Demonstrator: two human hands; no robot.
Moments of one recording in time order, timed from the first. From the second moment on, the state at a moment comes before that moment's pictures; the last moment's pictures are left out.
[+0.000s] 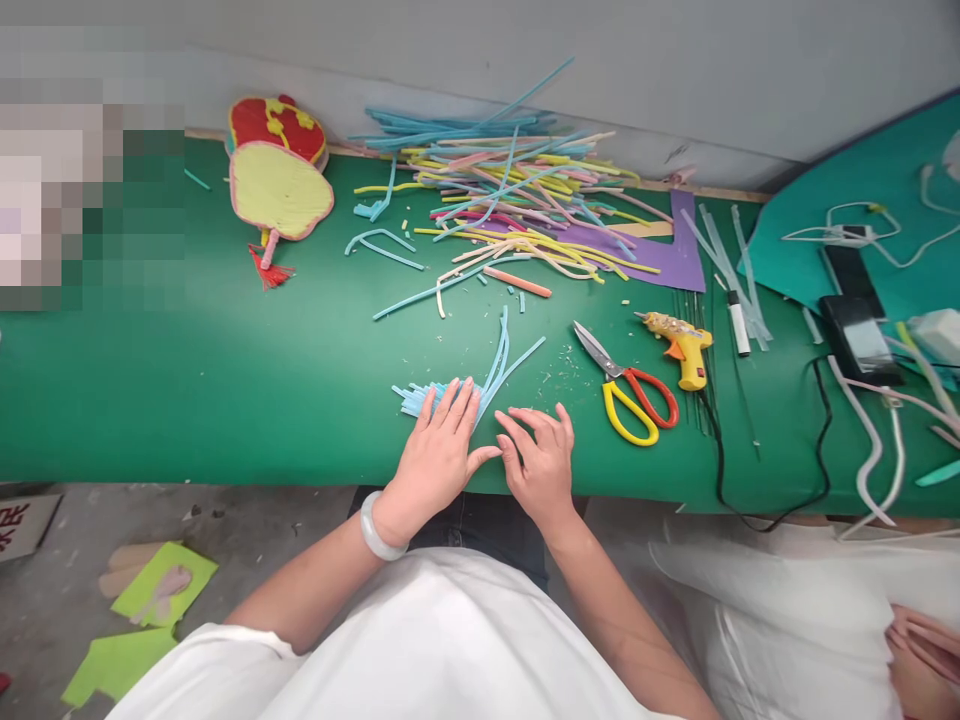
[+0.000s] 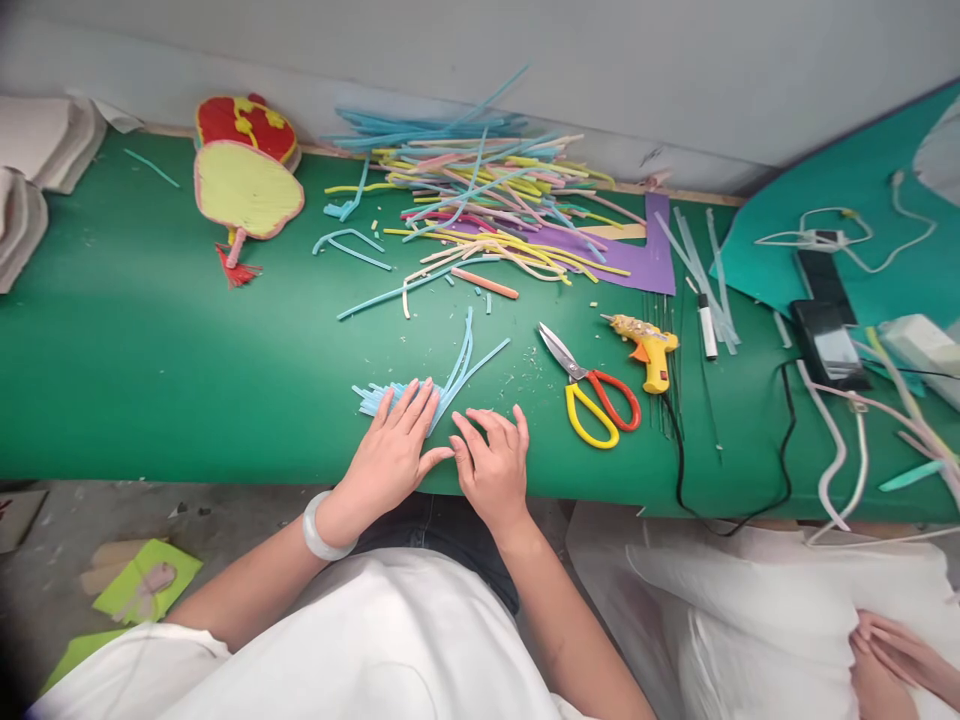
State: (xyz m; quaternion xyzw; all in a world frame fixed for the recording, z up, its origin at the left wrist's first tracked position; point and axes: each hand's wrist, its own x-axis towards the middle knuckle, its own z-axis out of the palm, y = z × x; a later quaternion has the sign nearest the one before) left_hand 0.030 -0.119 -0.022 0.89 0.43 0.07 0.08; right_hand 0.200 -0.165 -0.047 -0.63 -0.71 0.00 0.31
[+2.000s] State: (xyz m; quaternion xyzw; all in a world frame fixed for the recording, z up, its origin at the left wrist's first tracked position) left_hand -0.031 -0.138 -0.018 0.67 0.59 0.41 0.18; right_hand 0.197 -0.165 -0.049 -0.63 -0.70 -0.01 0.32
